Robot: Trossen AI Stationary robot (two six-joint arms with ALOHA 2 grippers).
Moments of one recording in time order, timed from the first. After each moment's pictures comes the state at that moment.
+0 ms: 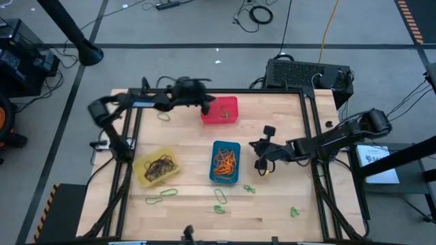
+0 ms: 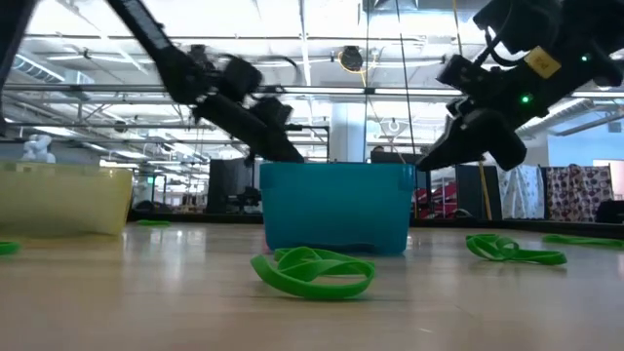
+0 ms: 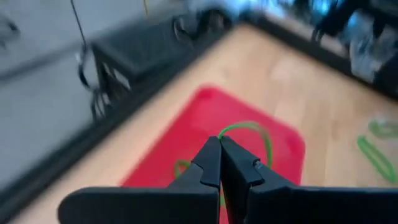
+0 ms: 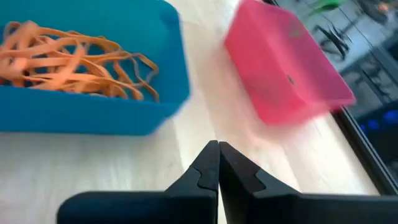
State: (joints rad) left arm 0.62 1.73 0.93 0.34 0.26 -0.15; right arm 0.19 1.29 0.47 0.13 0.60 0.00
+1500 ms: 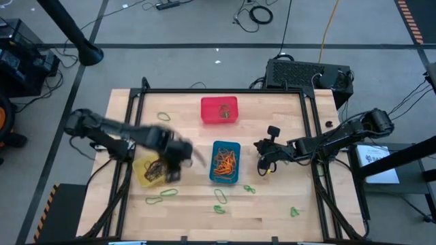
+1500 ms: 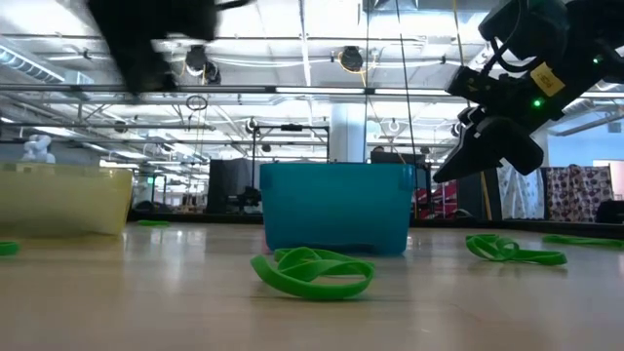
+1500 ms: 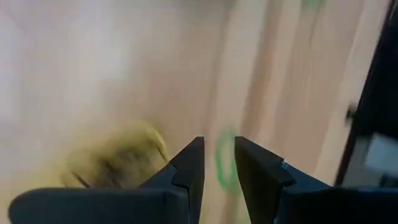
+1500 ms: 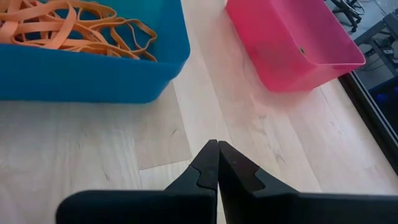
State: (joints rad) left arm -0.18 1.42 1.13 -1.00 0.23 -0.41; right arm 0.20 1.26 0.47 -0.03 0.60 0.13
